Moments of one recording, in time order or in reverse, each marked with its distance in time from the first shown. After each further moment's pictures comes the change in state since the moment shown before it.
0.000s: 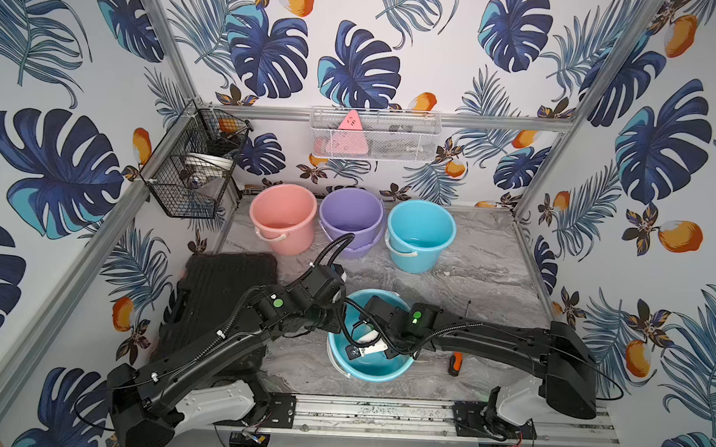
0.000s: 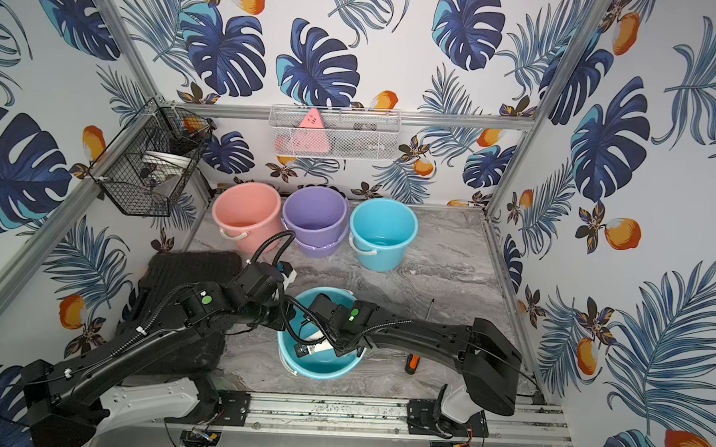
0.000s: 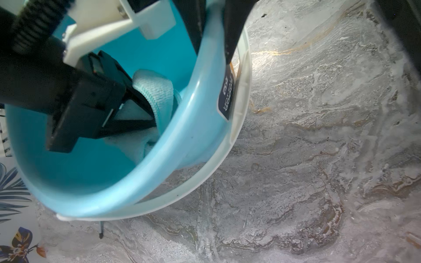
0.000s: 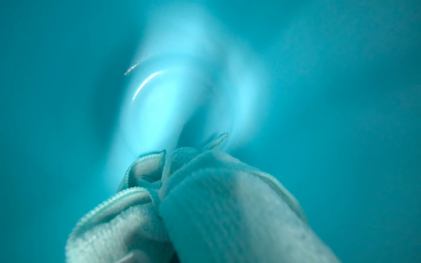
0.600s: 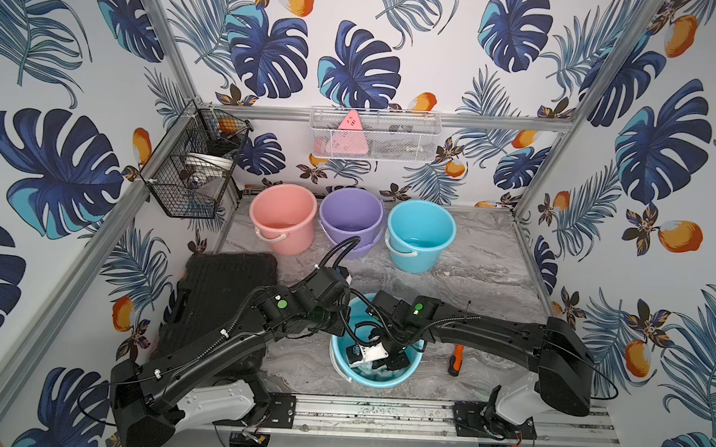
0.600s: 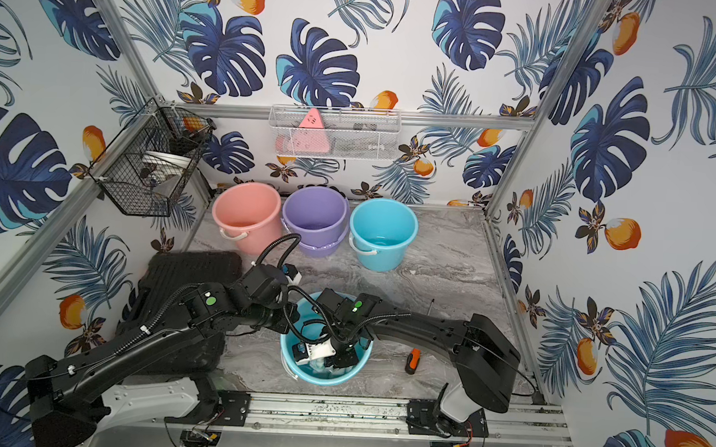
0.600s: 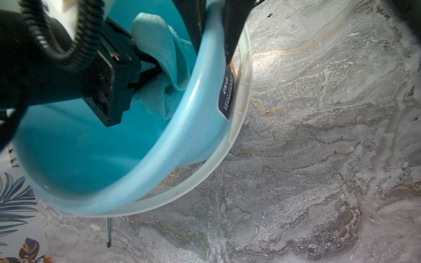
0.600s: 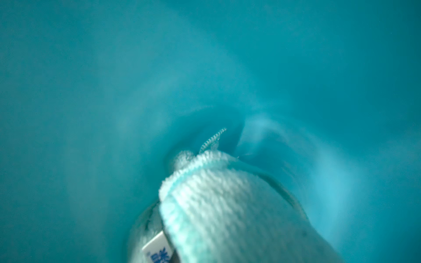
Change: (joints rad) left arm -0.035 0.017 0.005 0.008 0.005 -0.007; right arm -0.078 0.012 -0.052 0.028 -0.622 0.115
